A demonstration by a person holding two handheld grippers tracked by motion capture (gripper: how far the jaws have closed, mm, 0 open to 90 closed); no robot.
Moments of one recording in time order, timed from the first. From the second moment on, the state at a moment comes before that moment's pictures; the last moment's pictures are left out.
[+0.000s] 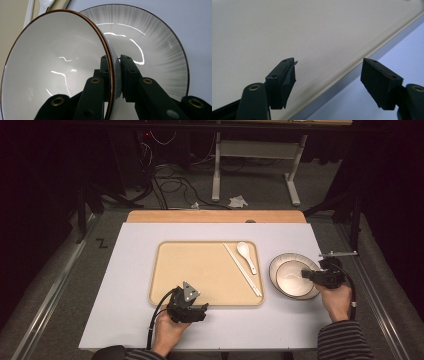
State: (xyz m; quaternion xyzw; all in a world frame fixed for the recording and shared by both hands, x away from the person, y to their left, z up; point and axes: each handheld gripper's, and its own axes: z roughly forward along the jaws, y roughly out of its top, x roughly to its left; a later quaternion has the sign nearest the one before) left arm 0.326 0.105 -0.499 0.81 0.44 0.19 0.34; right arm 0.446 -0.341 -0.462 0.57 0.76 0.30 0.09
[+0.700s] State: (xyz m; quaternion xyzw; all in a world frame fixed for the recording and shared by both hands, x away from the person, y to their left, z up) left arm 0.336 0.094 -0.499 0.82 0.42 0.18 0.35; right arm 0.424 -0.342 -0.448 0.55 0.76 0.32 0.13
